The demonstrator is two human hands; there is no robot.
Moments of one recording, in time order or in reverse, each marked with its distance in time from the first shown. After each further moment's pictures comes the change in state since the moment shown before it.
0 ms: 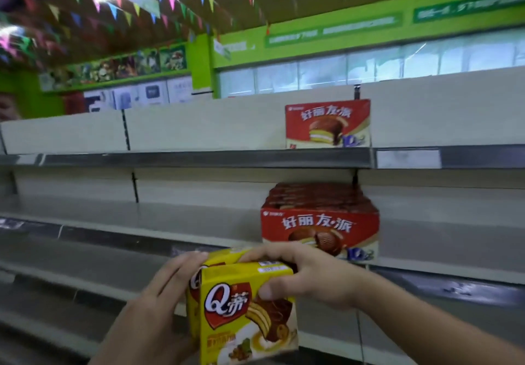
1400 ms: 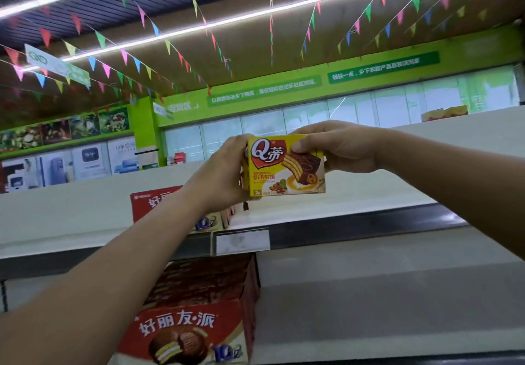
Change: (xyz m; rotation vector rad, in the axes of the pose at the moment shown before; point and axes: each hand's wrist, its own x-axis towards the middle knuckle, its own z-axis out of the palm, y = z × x) left_hand 0.367 0.284 0.064 0.033 0.144 0.553; right_hand -0.195 -0.135 -0.320 -0.272 0.519 -0.167
